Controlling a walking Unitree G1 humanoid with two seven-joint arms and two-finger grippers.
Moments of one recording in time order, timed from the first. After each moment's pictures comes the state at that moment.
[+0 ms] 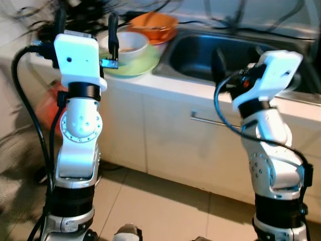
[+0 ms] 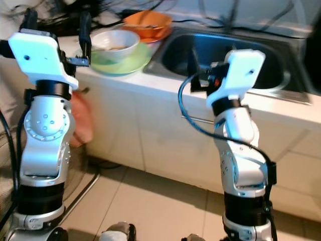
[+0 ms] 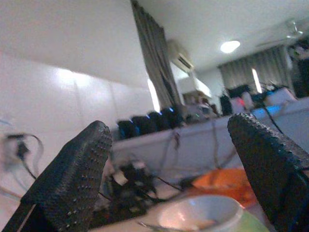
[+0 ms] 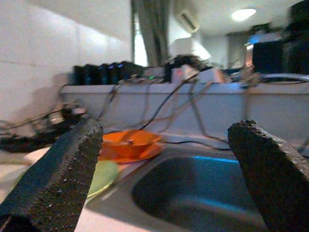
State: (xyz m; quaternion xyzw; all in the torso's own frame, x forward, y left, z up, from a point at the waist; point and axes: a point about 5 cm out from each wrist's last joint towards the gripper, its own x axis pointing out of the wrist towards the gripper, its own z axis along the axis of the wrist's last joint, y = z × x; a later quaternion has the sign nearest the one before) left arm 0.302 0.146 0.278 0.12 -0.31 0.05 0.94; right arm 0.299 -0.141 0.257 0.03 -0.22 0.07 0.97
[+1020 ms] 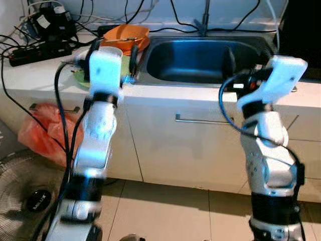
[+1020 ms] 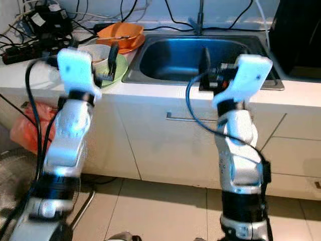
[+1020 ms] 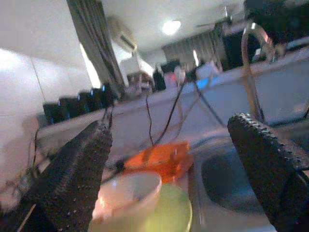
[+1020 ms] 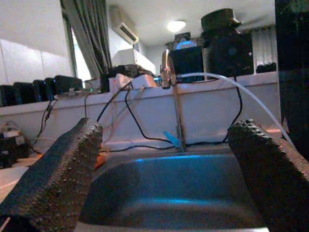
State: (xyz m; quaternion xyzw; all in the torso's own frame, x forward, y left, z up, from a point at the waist) left arm 0.332 0.136 0.227 0.11 -0.23 0.00 0.97; right arm 0.307 -0.148 0.237 0.05 -0.22 0.02 0.97
